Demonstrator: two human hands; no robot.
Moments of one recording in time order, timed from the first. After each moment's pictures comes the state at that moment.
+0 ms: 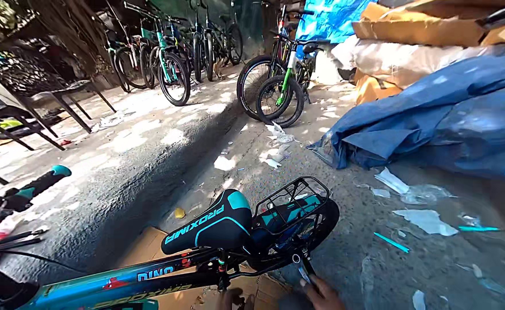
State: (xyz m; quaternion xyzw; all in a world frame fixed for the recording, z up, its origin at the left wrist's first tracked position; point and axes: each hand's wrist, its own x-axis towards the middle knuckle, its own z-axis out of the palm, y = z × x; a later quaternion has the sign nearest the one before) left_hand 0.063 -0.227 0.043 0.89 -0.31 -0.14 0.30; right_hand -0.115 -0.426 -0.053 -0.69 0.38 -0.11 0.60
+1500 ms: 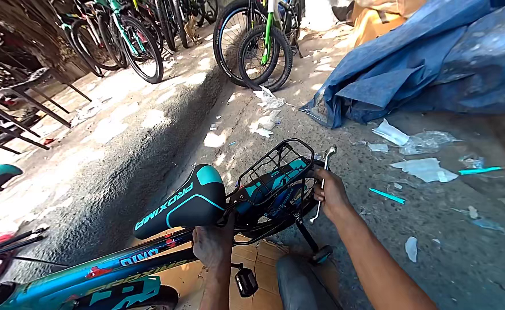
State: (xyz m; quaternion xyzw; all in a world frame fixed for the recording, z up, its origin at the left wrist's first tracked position) left_hand 0.123 -0.339 0.021 0.95 -0.17 0.22 0.14; right_hand -0.074 -0.567 0.021 -0.38 0.41 -0.39 0.73
